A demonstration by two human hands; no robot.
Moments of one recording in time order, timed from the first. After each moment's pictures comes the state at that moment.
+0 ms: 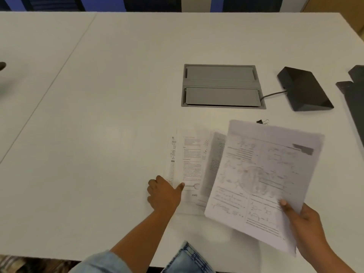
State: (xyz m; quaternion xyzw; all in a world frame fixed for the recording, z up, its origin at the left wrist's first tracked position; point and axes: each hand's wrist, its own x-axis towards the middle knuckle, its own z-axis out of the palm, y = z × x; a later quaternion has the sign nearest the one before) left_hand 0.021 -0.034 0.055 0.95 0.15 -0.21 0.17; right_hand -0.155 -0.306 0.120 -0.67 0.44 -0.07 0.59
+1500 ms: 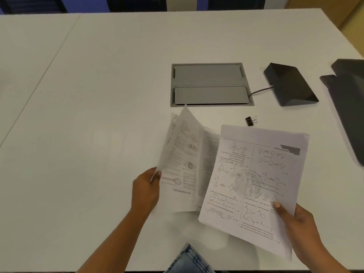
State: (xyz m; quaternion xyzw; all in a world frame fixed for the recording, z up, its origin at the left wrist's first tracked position) left_hand 0.035 -0.005 0.103 0.87 0.04 -0.14 0.47; right_hand -0.174 -0.309 0.113 -0.64 0.47 -0.07 0.60
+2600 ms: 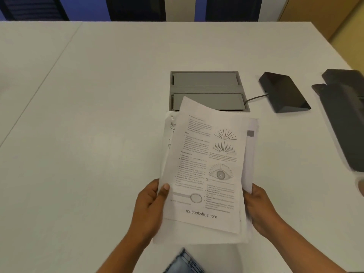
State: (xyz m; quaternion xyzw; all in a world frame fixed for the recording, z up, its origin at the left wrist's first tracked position) left_hand -0.015 -0.011 0.184 0.74 0.03 -0.21 0.64; right_hand -0.099 -0.261 0.142 -0.60 0.35 0.03 0.72
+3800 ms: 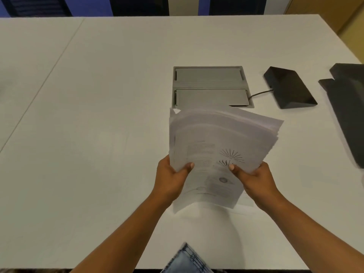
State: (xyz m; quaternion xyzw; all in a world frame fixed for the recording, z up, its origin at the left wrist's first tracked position) left_hand 0.025 -0.061 0.174 0.73 -0.01 -0.20 0.66; right_hand -0.061 -0.262 0.172 -0.70 0.25 -0.07 0.66
